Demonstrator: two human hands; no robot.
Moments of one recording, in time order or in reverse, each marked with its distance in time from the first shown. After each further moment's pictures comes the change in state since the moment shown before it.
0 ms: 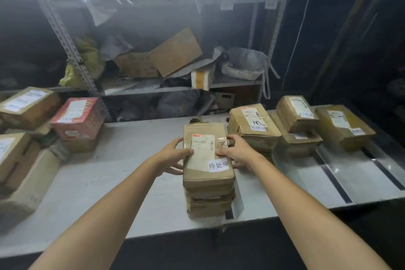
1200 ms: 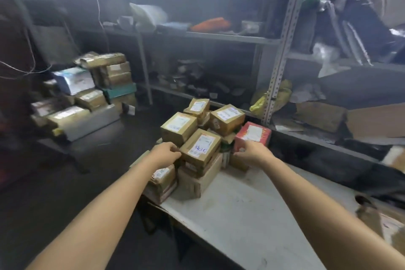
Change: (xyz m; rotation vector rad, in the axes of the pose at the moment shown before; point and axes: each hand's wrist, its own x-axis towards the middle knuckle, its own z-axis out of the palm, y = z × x) left_hand -0.271 -0.266 -0.434 0.206 0.829 -0.199; right_hand -0.061 -0.281 0.469 -0.957 -0.200 -0.707
